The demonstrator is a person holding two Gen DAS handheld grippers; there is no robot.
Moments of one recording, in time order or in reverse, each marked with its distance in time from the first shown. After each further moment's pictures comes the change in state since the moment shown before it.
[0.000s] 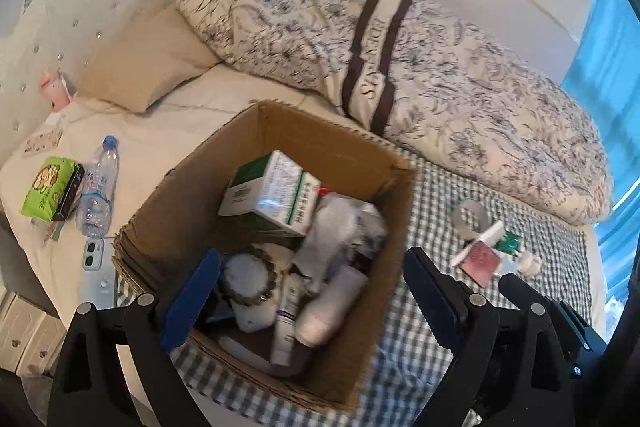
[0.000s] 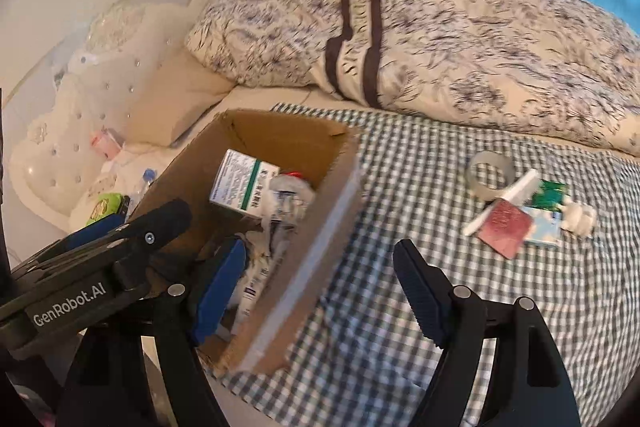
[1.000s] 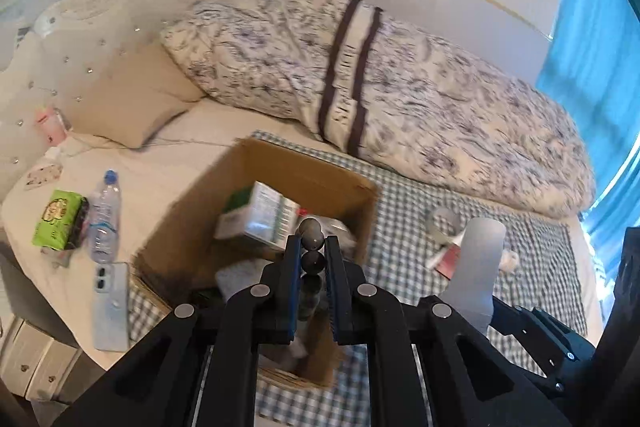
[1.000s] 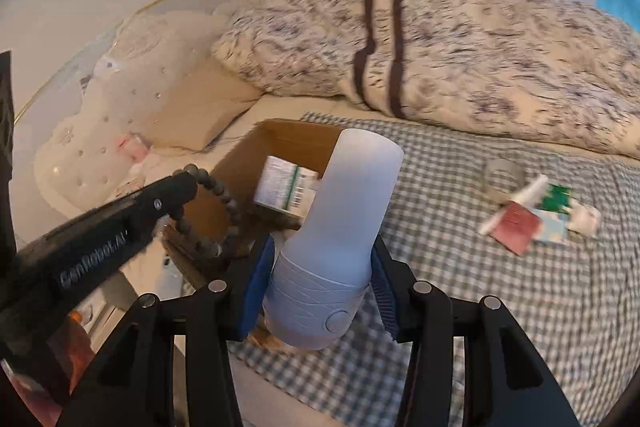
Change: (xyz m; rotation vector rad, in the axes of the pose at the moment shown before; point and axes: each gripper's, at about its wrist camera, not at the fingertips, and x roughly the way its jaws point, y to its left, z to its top) left arm -0.038 0.009 0.016 0.043 -0.061 -0.021; right arm -0.012 0.046 0.003 -0.030 0.015 0.099
